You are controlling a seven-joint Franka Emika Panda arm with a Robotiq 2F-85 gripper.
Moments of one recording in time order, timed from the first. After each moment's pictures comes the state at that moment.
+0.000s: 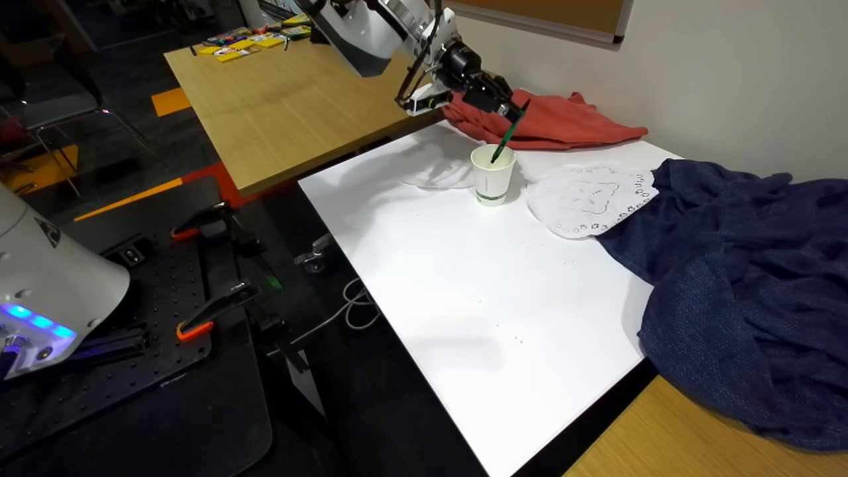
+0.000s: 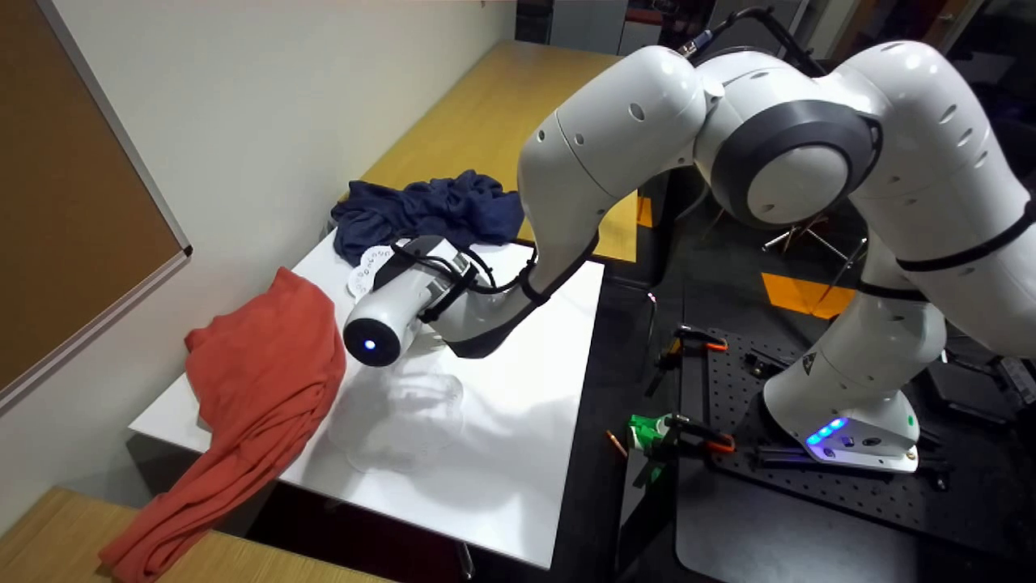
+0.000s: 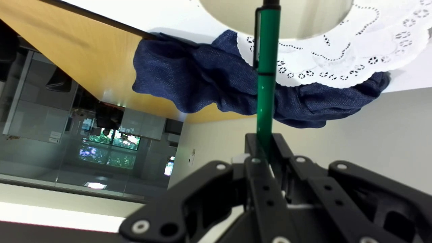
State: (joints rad) arm 0.26 0.95 -0.04 -1.47 -1.29 1.97 2.09
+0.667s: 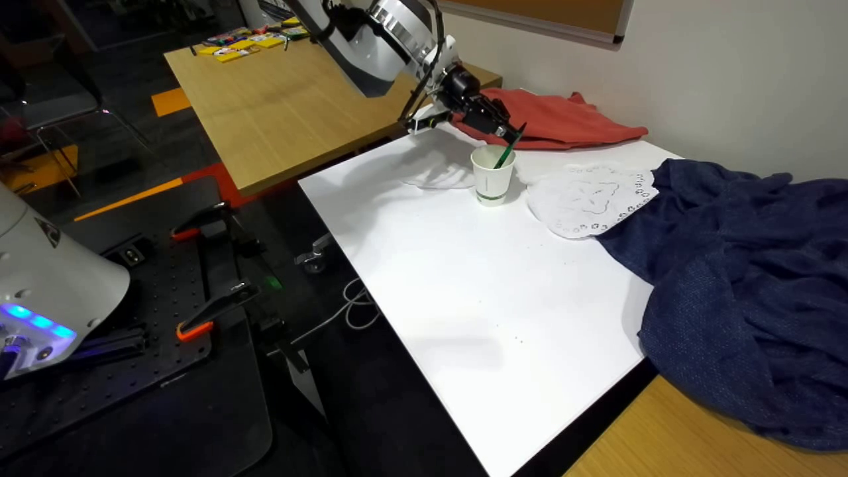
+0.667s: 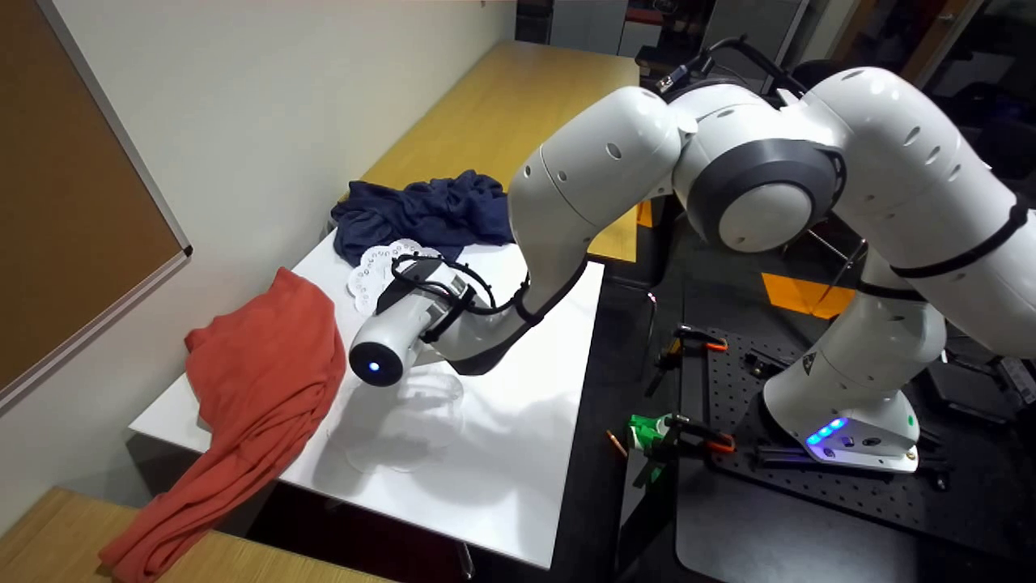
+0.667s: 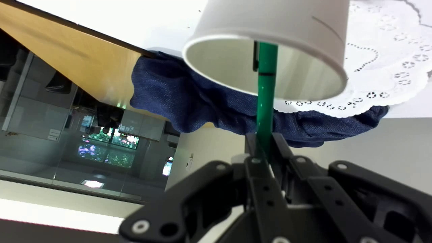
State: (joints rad) arm 0.26 1.05 -0.04 -1.41 -1.29 1.97 2.09
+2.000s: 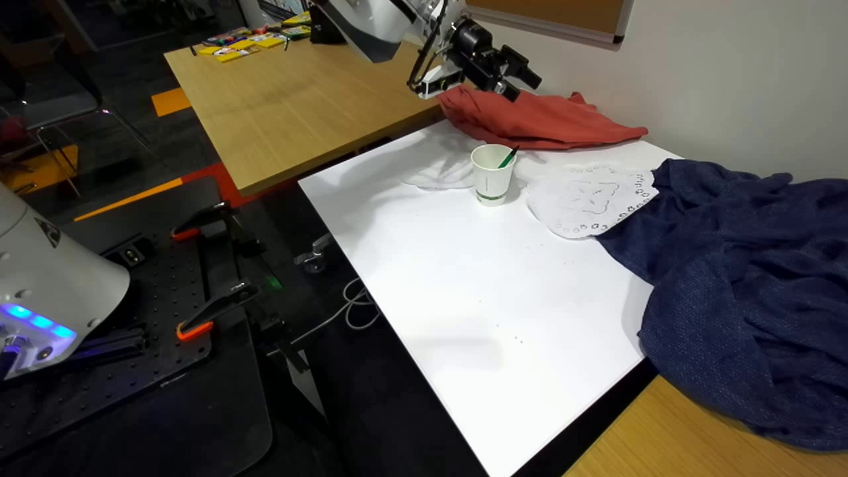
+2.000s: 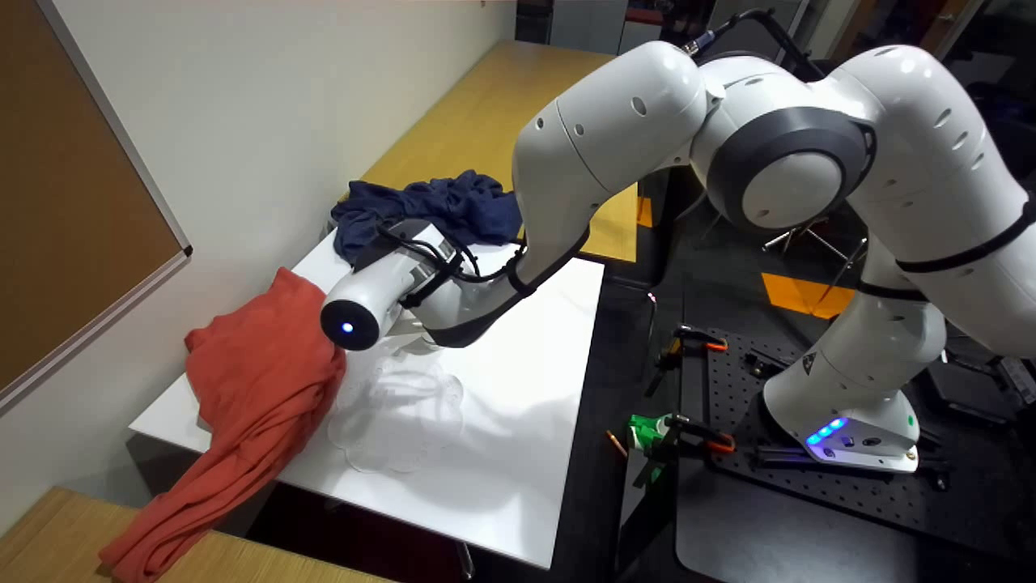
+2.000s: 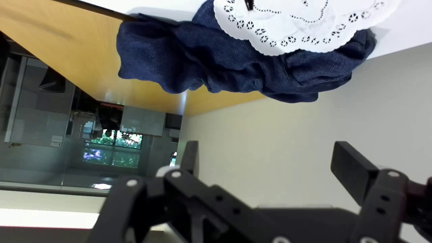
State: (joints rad) arm 0.26 0.96 -0.05 -1.38 -1.29 1.96 2.09
